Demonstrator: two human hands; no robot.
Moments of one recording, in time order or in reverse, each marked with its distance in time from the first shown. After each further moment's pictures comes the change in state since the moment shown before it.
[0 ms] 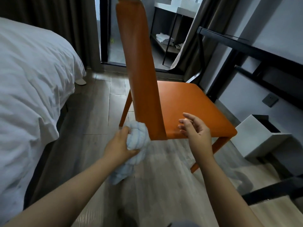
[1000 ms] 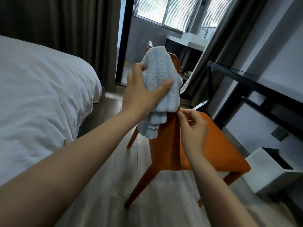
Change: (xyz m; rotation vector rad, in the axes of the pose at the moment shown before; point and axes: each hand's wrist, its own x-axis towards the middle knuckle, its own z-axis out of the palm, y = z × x) left_hand 0.079 0.119 -0.183 -0.454 0.565 0.287; right_hand 0.044 -0.104 0.087 -0.040 0.059 -0.300
